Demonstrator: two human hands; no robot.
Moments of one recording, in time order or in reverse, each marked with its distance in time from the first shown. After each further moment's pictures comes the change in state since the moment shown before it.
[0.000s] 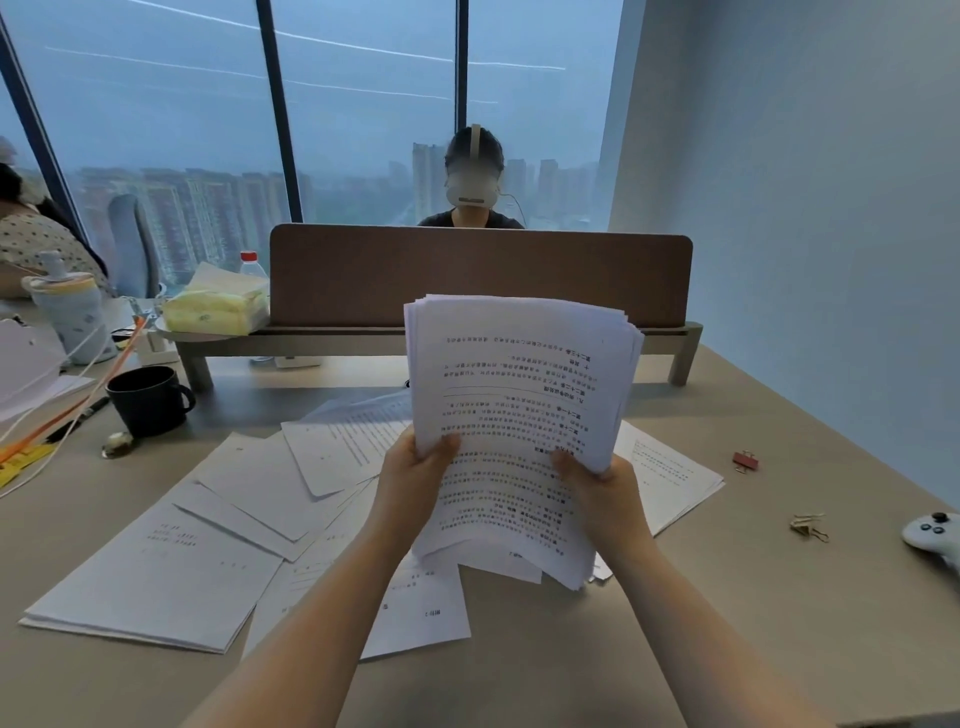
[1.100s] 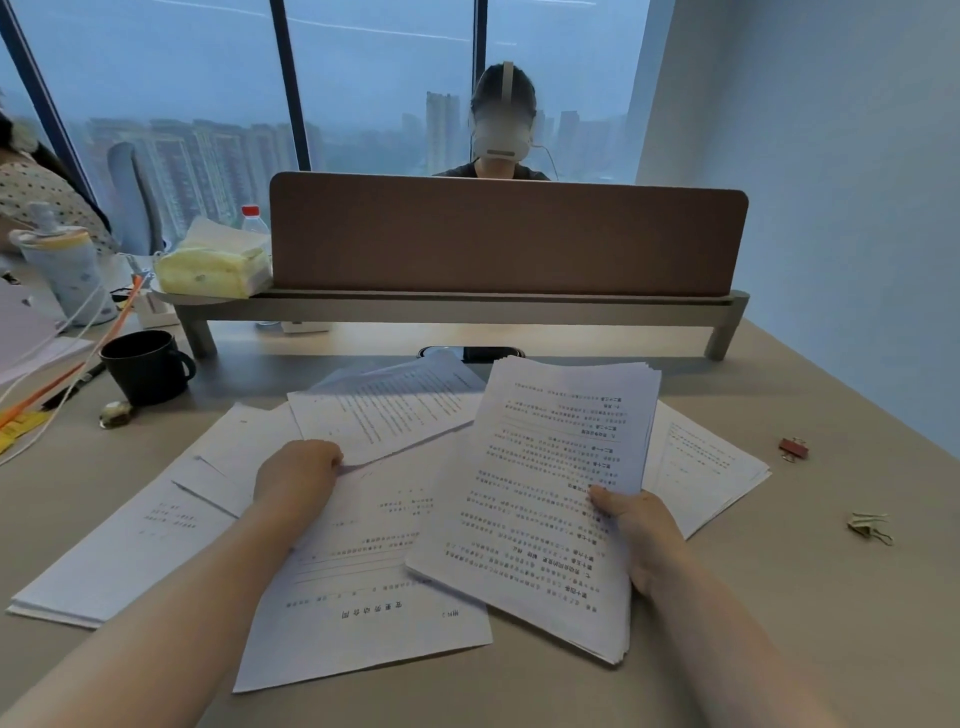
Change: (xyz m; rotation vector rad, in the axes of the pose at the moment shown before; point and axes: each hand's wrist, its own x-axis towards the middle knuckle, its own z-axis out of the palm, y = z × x) left_hand 0.071 -0.079 -0.135 1.411 0.033 -0.056; right_hand 0.028 0.070 -0.006 0.228 0.019 0.568
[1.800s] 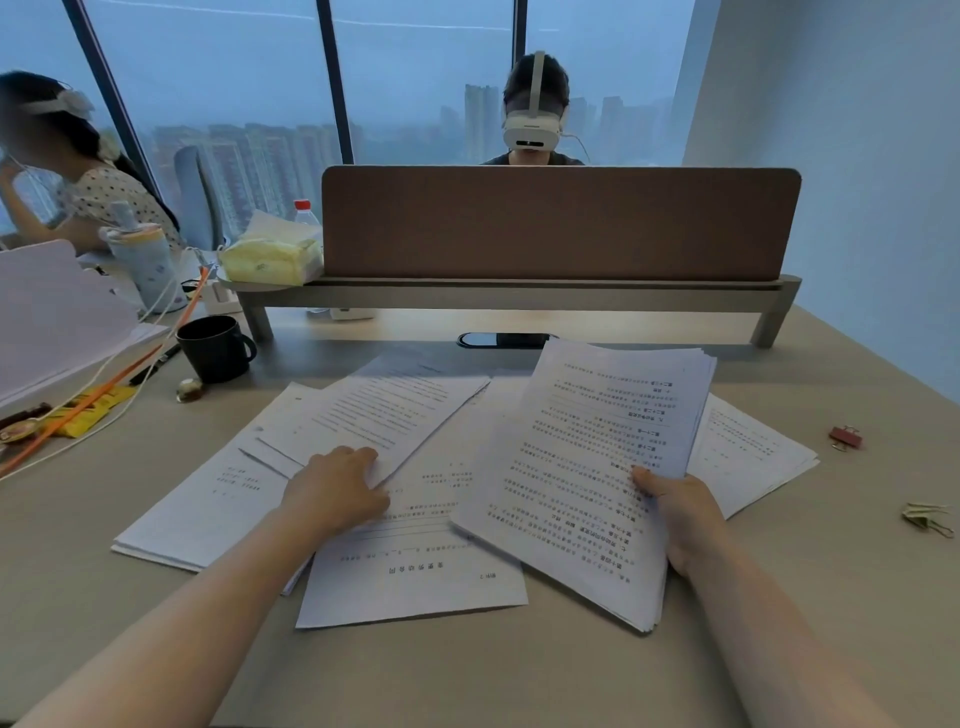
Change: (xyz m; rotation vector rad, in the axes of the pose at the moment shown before) left_hand -0.056 -0.005 -0.020 0.024 -0.231 -0.020; right_hand -0.003 0.003 -0.004 0.044 0.028 -0.056
